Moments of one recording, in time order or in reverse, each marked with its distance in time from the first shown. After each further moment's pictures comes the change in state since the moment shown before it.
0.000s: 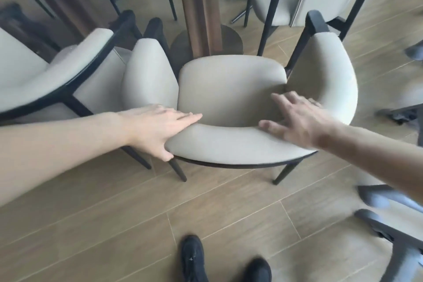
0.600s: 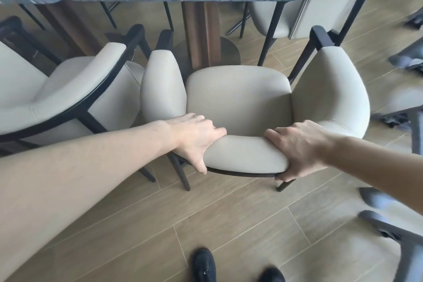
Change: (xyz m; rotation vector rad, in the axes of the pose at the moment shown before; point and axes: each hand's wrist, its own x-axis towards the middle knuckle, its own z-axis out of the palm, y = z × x) left_hand 0.018 -0.016 0.003 0.046 0.067 0.093; right_hand 0.000 -0.059 0.005 -0.376 -0.088 -0.455
